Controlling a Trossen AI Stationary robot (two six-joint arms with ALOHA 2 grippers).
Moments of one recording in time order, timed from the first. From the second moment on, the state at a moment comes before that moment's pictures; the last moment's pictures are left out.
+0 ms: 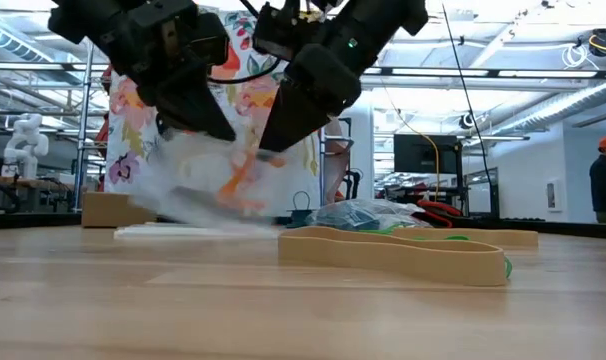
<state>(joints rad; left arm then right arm) -0.17 1.32 0.68 -0.05 -0.12 -0.50 0.13 1.95 1.42 -0.35 0.14 -0.11</state>
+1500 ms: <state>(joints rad) -0.16 1.31 0.68 -0.08 -0.12 -0.47 0.21 1.79 1.42 -0.74 0.21 0.27</state>
